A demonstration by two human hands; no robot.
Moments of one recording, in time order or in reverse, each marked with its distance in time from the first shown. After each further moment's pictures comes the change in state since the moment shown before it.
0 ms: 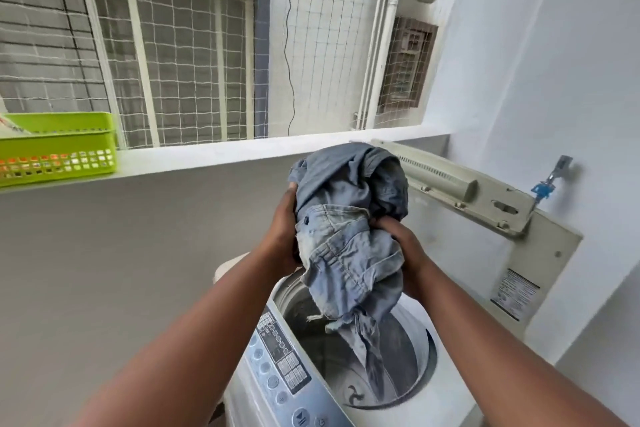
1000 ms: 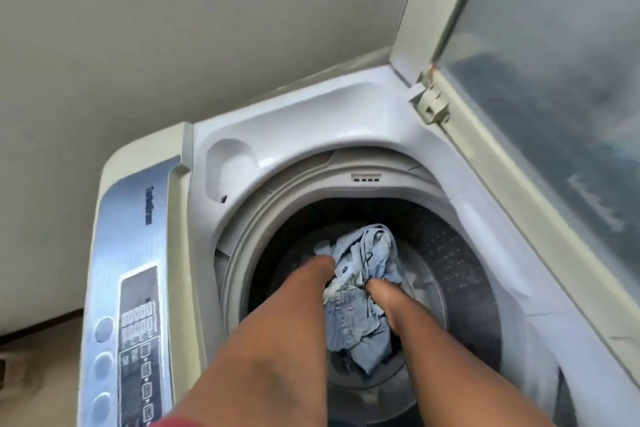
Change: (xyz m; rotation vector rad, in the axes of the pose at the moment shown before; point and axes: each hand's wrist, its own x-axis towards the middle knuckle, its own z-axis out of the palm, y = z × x) left_hand 0.259 -0.355 -0.184 0.803 0.555 -0.926; right_hand 0.204 0.417 -0.155 -0.544 0.142 1.172
